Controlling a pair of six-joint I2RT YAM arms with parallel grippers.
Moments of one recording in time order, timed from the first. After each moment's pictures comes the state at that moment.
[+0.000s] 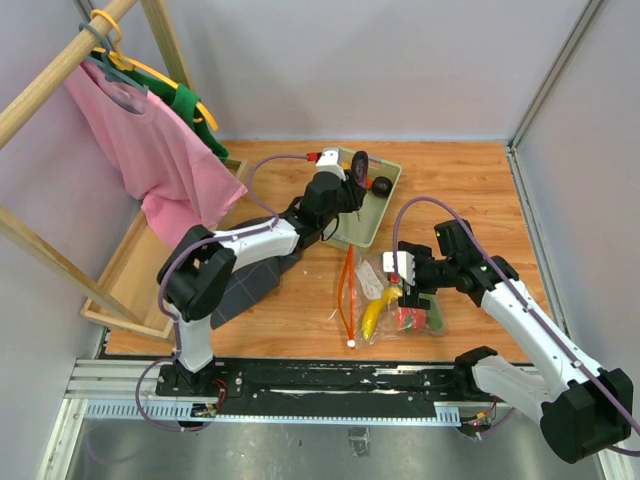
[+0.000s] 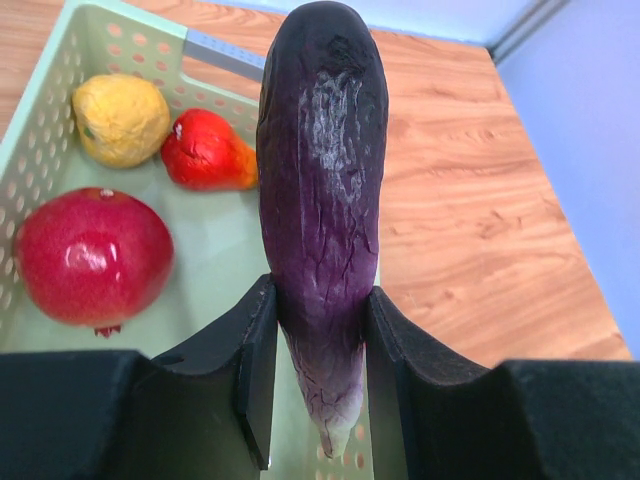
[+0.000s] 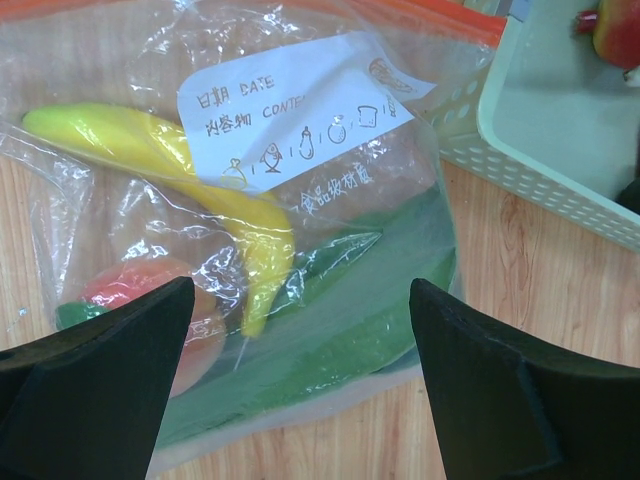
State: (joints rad) left arm -0.74 1.85 1.22 0.40 -0.24 -0.54; right arm 0.38 0.98 0.74 -0.71 -0.58 -1.12
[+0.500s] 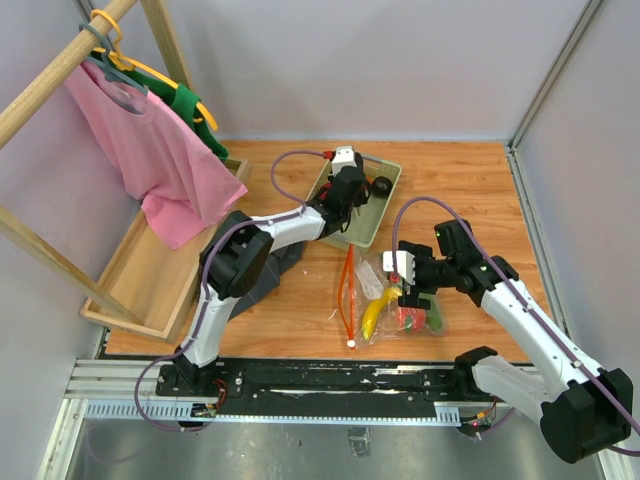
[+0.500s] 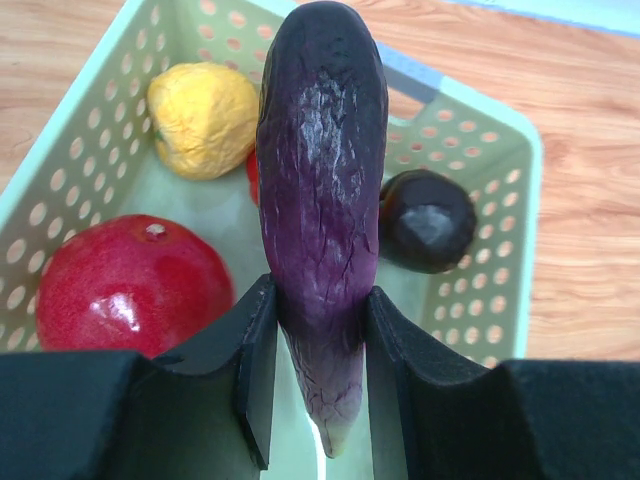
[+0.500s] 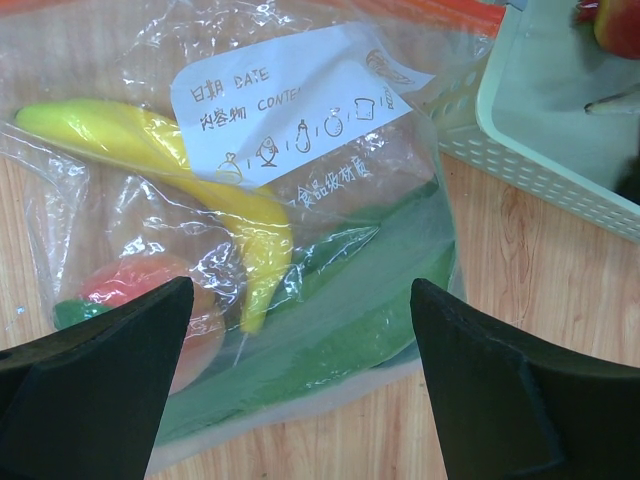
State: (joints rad) left arm -0.74 2.17 1.57 0.24 -0.47 -0.52; right arm 0.37 0.98 0.74 -0.71 -0.56 -1.11
